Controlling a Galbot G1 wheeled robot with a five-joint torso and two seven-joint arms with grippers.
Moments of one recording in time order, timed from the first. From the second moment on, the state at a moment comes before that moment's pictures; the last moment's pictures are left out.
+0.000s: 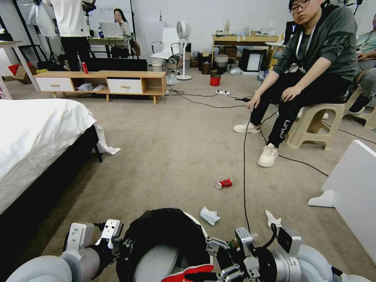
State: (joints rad) left arm 1.54 -0.62 -0.56 -2.45 -1.45 0.74 -0.61; right arm -1.07 0.56 -0.10 2.09 1.23 -0.03 -0.91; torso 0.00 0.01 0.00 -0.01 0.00
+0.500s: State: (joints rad) left arm 1.59 -0.63 -0.56 -2.49 -1.55 0.74 -0.65; right arm -1.07 0.57 -0.10 2.10 1.23 -0.03 -0.90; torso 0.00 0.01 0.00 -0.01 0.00
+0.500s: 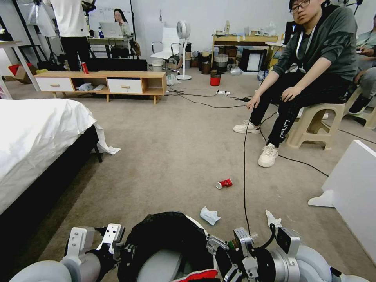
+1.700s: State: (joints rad) left arm 1.67 -0.57 -0.65 -2.49 -1.49 0.74 -0.65; right arm -1.78 0.71 0.80 2.26 1.03 0.04 -0.35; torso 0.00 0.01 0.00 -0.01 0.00
